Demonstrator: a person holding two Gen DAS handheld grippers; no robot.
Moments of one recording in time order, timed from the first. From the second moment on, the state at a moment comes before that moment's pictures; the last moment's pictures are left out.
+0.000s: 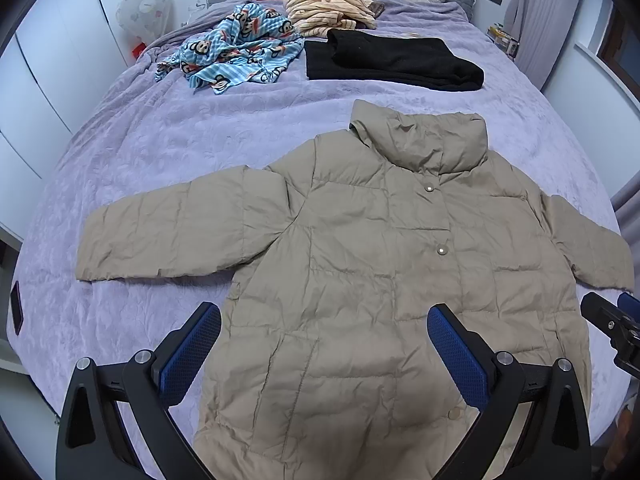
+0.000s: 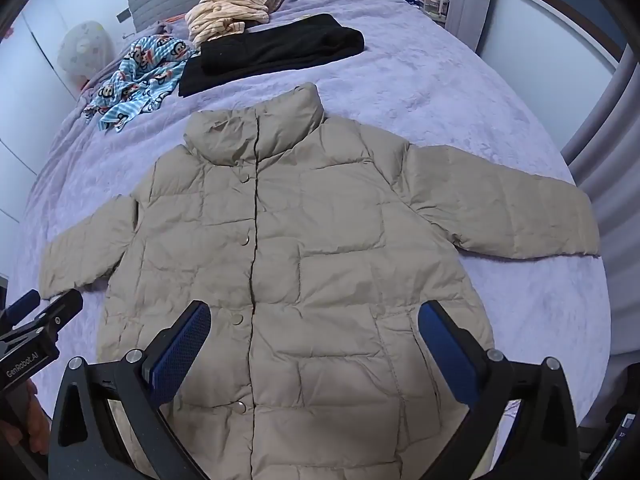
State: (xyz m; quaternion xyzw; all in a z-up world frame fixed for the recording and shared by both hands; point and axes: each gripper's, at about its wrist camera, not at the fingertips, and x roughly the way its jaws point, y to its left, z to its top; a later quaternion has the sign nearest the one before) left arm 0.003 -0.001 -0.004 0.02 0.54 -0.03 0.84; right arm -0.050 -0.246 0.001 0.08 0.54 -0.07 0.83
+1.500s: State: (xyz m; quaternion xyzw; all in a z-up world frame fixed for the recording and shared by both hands) left arm -0.001 0.004 -0.004 0.03 0.54 -0.03 0.84; right arm -0.047 -0.245 -0.002 0.08 0.54 -0.08 0.83
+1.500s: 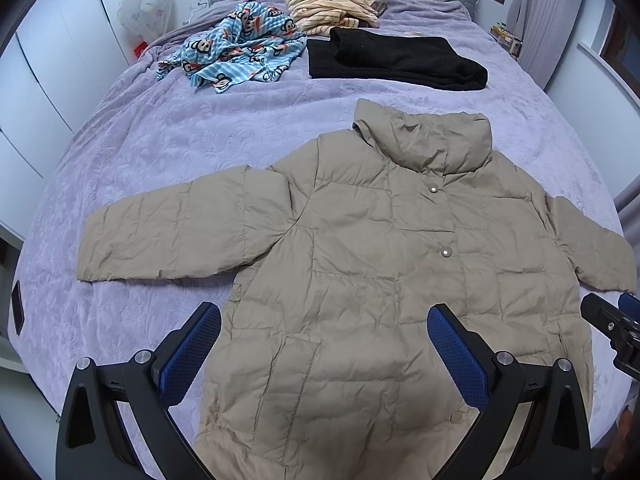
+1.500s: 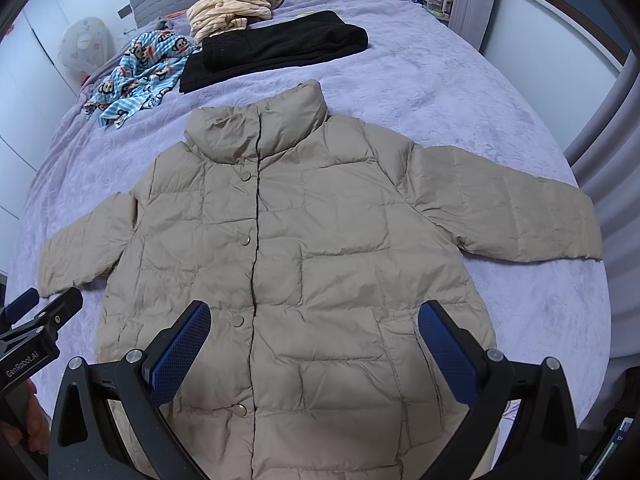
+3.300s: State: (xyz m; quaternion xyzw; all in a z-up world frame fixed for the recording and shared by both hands) left arm 0.002 0.013 -0.011 0.02 0.54 -0.02 0.84; right arm -0.047 -0.243 -0.002 0.08 0.55 -0.08 0.83
